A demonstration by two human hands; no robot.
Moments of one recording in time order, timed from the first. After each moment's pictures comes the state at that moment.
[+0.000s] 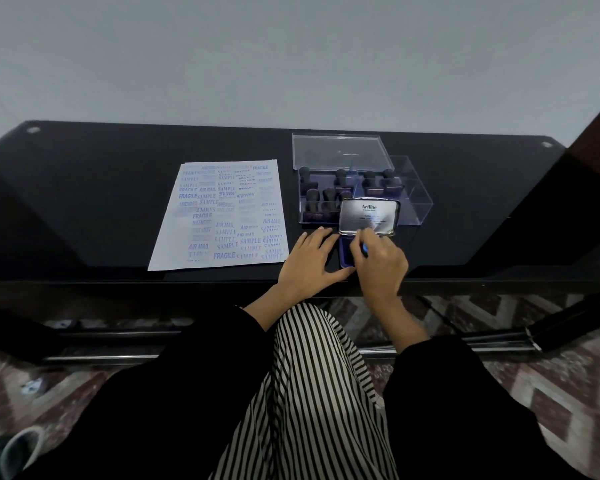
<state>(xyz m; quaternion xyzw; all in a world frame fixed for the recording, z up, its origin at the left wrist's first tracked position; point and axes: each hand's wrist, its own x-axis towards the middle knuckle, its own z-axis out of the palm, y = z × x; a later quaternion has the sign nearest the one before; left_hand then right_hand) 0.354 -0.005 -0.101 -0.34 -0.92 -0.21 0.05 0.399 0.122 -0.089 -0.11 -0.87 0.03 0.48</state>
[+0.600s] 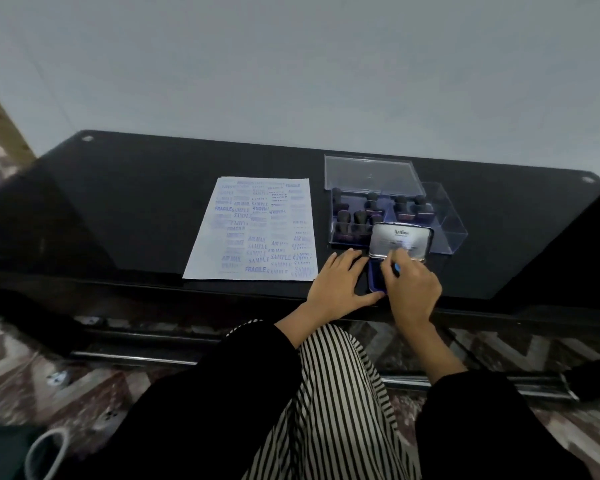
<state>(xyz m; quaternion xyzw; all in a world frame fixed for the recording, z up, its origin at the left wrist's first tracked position) 0.357 -0.005 -0.093 -0.34 -0.91 -0.22 0.03 0.396 0.122 -0.082 -0.13 -0.92 0.03 0.37</state>
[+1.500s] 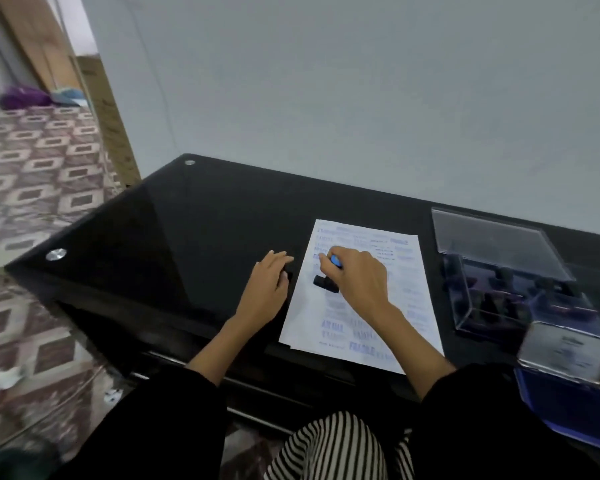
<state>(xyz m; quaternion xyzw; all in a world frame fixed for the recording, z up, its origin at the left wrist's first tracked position) 0.250 -0.261 -0.082 -0.05 -0.92 -0.37 0.09 0.242 -0.102 -0.035 0.10 -0.96 0.21 0.15</state>
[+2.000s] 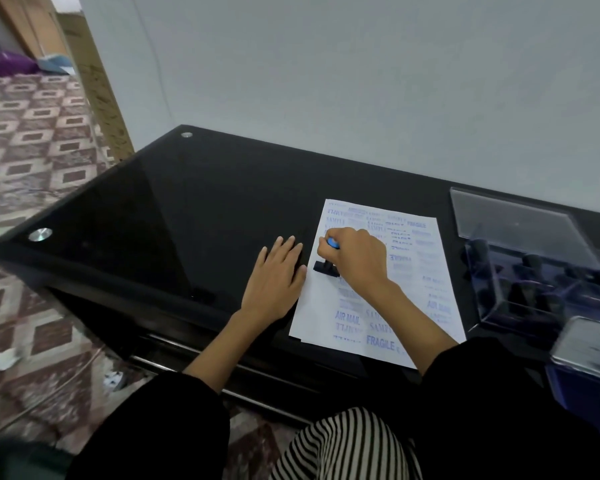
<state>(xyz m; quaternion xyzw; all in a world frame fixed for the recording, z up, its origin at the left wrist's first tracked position) 0.245 -0.261 -0.095 -0.08 -0.97 -0.21 0.04 0.215 -0.124 -0.047 0.10 -0.97 0.19 0.10</state>
